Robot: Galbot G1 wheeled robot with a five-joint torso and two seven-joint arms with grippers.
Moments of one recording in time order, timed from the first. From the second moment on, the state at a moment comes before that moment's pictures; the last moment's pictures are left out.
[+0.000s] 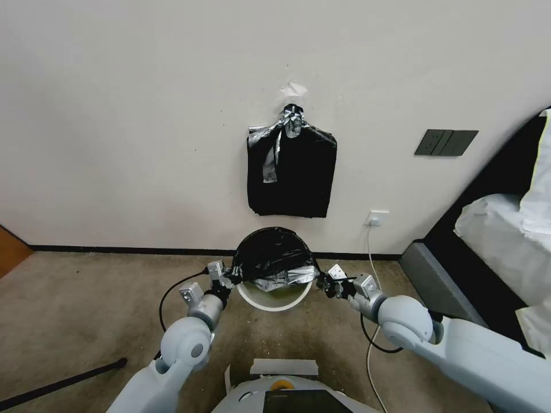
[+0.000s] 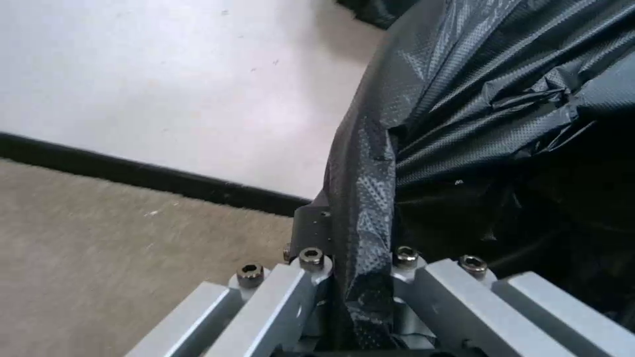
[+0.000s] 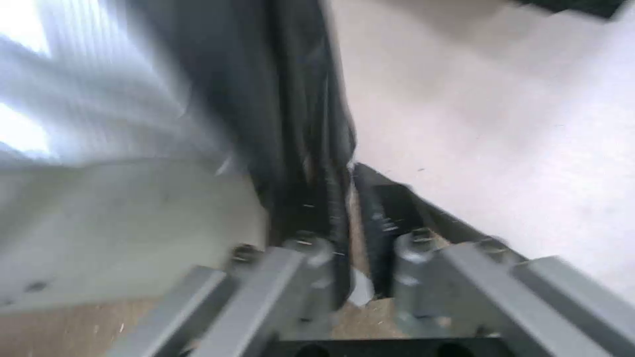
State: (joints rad) left arm 1.43 -1.06 -0.31 -2.22 -0.90 0.31 -0.39; right arm -1.18 0.51 0.04 2.27 0.79 -0.36 0.32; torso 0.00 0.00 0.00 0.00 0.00
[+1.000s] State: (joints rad) left arm 1.39 -1.02 -0.29 -2.24 -0.96 0.45 -0.52; right arm -1.60 0.60 0.28 2.38 0.09 -0.08 -0.03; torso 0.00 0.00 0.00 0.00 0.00
